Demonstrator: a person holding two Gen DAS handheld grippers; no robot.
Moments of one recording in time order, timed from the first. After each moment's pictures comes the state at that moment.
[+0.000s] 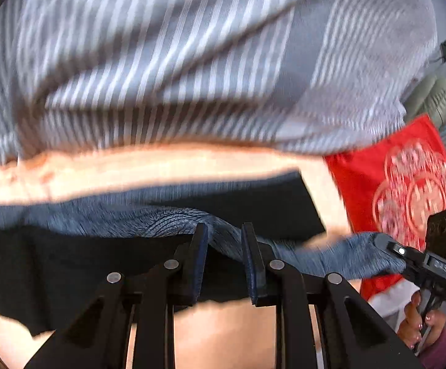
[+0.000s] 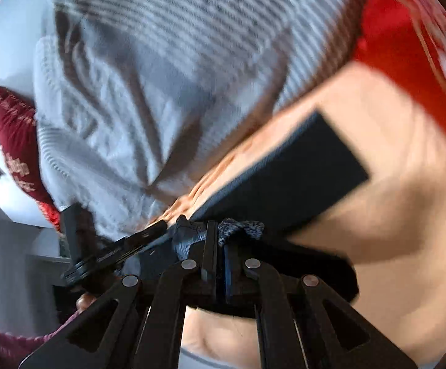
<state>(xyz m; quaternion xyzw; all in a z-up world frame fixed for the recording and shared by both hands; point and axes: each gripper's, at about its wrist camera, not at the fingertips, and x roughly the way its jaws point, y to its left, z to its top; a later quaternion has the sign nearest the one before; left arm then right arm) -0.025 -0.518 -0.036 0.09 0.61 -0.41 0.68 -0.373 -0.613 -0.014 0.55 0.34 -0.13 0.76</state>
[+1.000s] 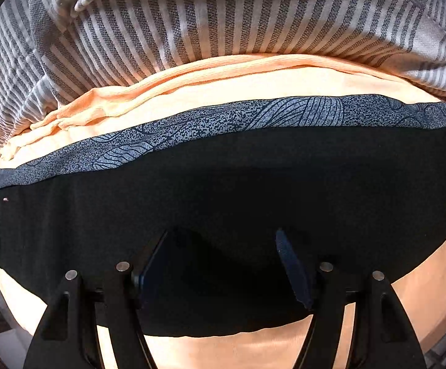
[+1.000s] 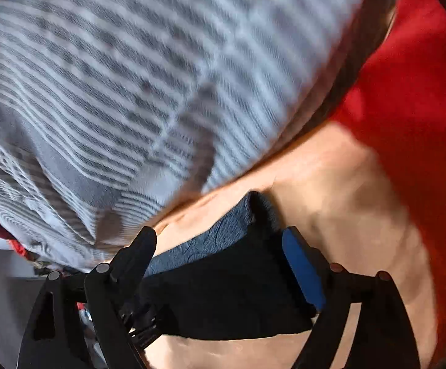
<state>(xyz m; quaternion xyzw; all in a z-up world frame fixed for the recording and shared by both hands) -0.043 -0.490 -0.159 0.26 0.62 -0.23 0.71 -0.329 -0.739 -0.074 0.54 0.39 -0.20 0.72</state>
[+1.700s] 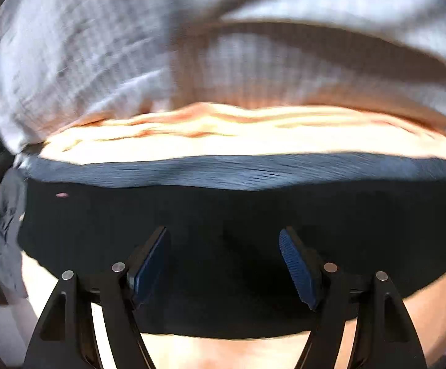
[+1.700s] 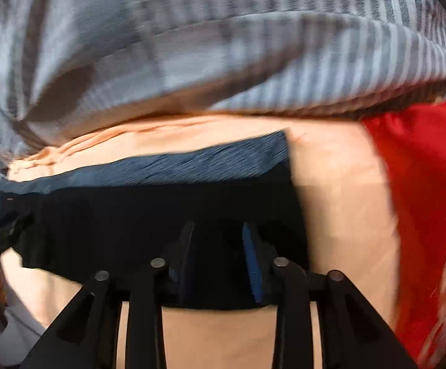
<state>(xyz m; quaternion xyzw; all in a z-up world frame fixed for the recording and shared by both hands) 0.030 -0.411 -0.122 0.24 0.59 -0.15 0.76 -0.288 -0.647 -0.083 0.29 0.56 -0.20 0.75</state>
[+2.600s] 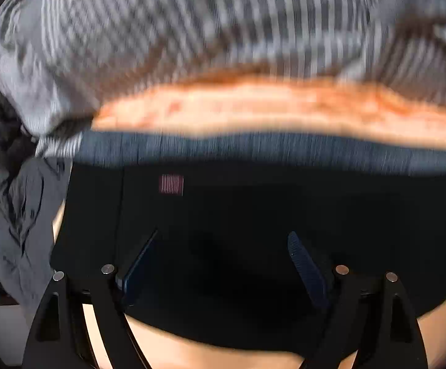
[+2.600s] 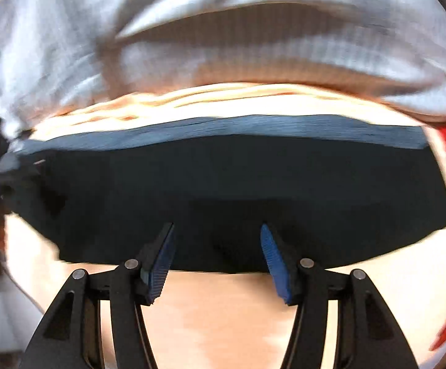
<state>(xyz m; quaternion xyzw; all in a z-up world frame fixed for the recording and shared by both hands) 0.104 -0.243 -0.159 0.26 0.59 -0.12 0.75 -0.151 -0.410 -0.087 0.24 0.57 -0.17 0.77</state>
